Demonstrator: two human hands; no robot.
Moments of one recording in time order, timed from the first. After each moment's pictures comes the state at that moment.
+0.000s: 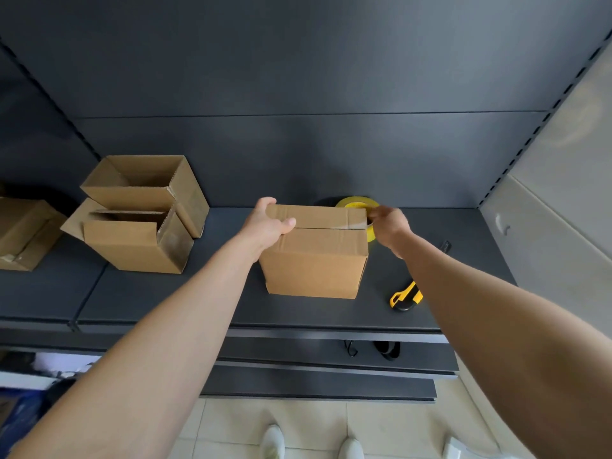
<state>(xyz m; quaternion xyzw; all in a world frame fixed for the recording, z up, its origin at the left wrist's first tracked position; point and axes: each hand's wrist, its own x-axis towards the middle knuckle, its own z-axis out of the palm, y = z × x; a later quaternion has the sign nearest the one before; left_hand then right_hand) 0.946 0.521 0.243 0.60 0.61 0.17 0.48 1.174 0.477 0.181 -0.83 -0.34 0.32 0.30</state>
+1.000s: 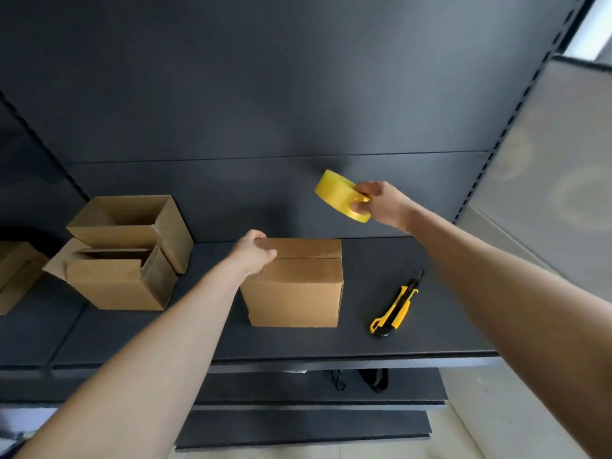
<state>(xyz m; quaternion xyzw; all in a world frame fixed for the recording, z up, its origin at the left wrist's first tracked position) 0.957 0.524 0.251 0.67 0.62 0.12 0.40 1.206 0.469 0.304 -0.74 -0.55 0.28 0.27</state>
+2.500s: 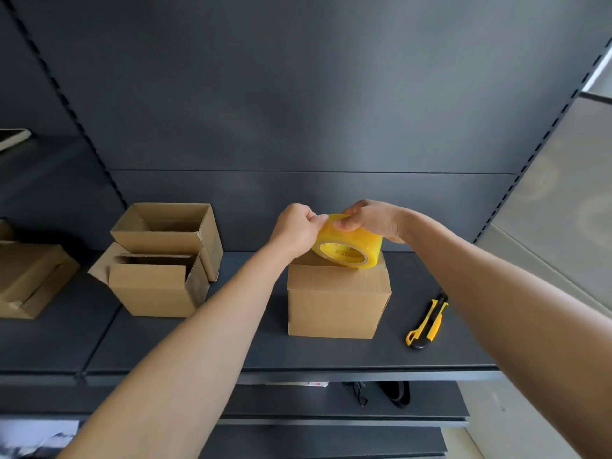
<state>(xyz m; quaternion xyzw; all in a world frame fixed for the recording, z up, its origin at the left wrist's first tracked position) 0.946 0.540 0.305 0.73 0.48 0.26 0.40 1.083 0.479 0.356 -0.75 -0.52 0.36 0.17</state>
